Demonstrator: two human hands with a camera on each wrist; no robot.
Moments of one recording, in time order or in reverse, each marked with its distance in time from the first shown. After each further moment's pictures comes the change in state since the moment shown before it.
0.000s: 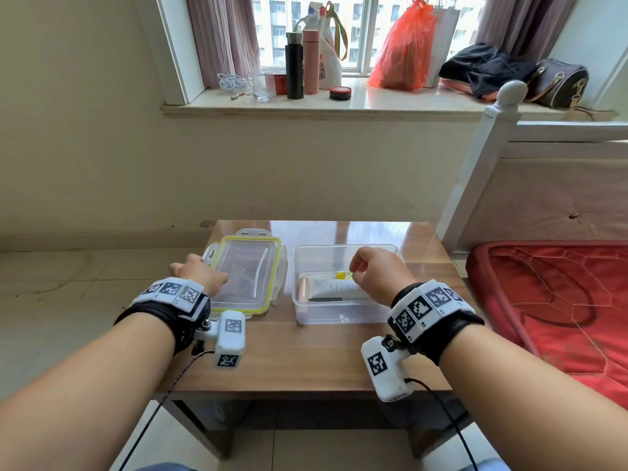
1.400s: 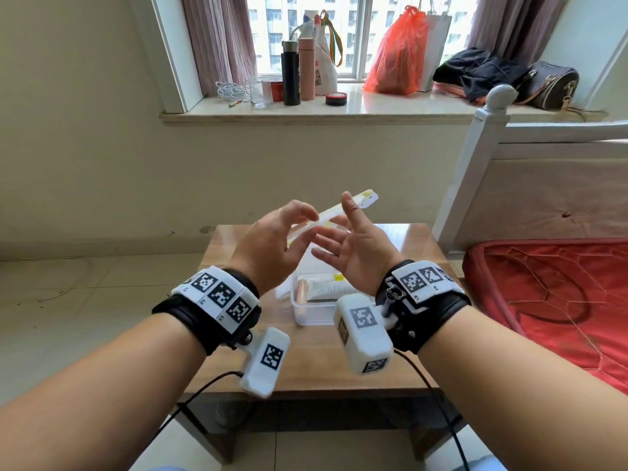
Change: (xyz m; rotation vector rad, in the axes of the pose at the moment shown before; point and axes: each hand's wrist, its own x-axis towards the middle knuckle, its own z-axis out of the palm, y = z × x) left_hand -0.119 0.083 -0.021 -0.184 0.224 1.169; right_hand -0.008 -0.060 -0.026 1.538 -0.247 0.140
